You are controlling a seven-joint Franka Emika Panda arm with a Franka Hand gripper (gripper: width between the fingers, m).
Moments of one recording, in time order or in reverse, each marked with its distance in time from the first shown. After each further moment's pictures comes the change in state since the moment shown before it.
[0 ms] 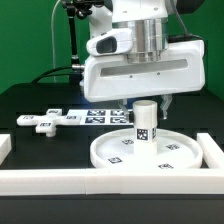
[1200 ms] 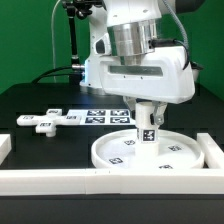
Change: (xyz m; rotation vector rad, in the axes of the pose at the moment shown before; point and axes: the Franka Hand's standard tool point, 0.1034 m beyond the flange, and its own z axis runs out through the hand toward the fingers) arm -0.002 -0.002 0.003 0.084 -0.023 1.094
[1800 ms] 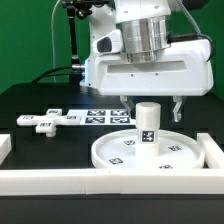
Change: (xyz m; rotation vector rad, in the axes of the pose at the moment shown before) arm -0.009 -0.010 -0.003 -0.021 0.015 -0.503
